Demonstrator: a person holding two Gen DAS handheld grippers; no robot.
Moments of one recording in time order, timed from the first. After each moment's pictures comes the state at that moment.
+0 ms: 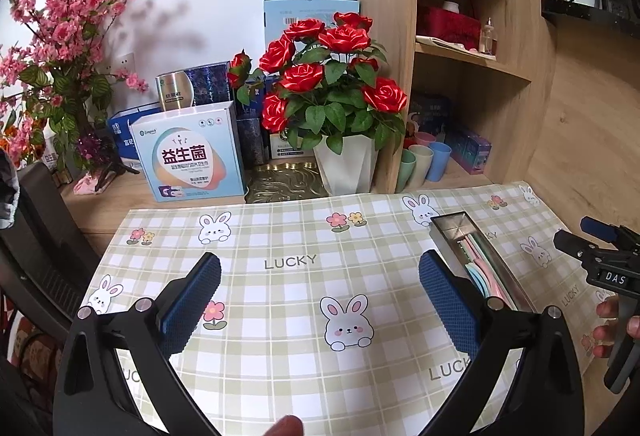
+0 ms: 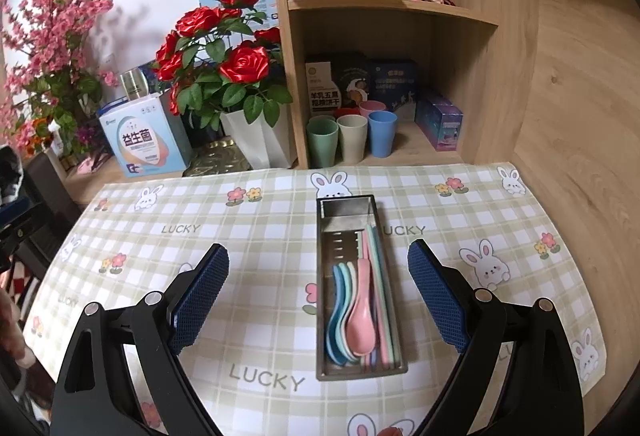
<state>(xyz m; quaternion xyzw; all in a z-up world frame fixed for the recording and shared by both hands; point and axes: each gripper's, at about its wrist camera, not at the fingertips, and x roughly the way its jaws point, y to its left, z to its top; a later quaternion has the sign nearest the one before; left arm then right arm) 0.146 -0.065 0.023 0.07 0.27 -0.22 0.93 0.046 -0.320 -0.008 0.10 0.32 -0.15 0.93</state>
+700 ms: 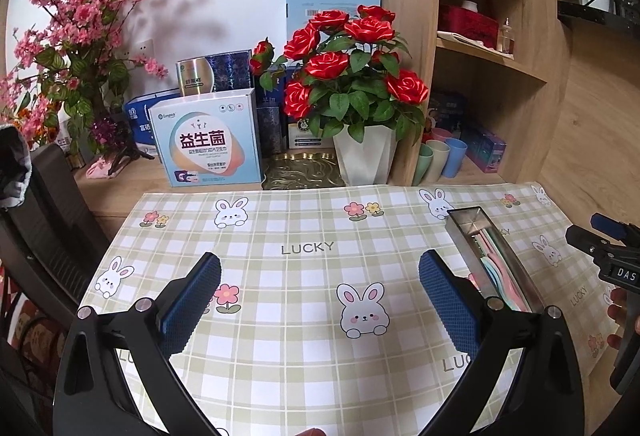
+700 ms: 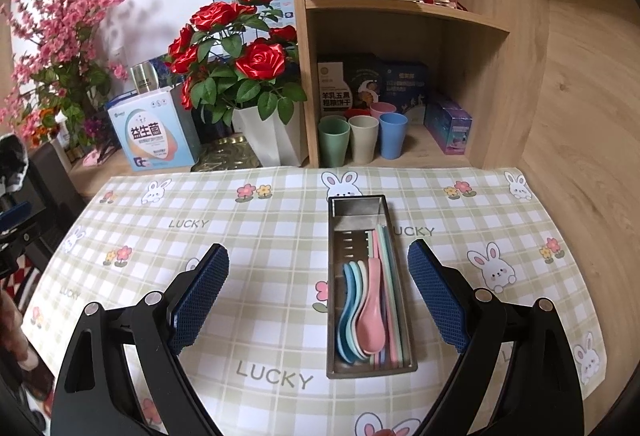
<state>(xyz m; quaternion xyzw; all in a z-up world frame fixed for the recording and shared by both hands) 0.143 -0.043 0.011 0.05 0.28 -0.20 0.94 0.047 -0.308 -0.009 0.09 0.32 -0.14 0.93</state>
